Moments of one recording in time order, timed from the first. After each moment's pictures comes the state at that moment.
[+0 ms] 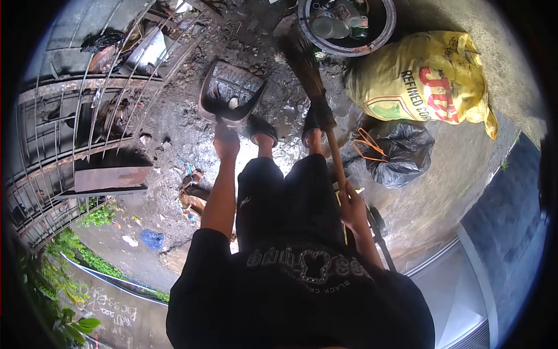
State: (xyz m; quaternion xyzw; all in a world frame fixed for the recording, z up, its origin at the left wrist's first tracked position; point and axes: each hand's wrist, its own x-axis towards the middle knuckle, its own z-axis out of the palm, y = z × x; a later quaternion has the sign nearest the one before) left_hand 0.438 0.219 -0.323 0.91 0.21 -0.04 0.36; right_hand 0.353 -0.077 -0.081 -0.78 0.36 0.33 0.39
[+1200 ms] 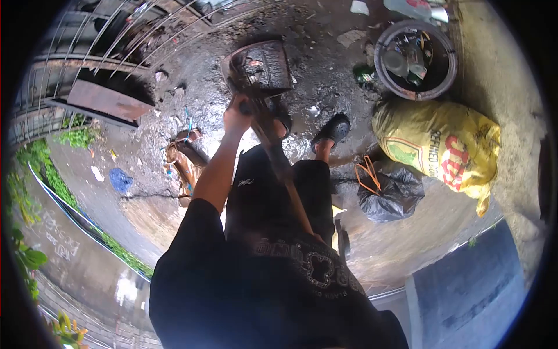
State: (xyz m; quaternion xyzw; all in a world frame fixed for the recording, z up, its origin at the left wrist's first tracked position) left_hand 0.435 0.265 -0.289 0.90 0.25 -0.06 0.35; right_hand 0.278 -0.064 -0.052 -0.70 0.23 0.54 0.41
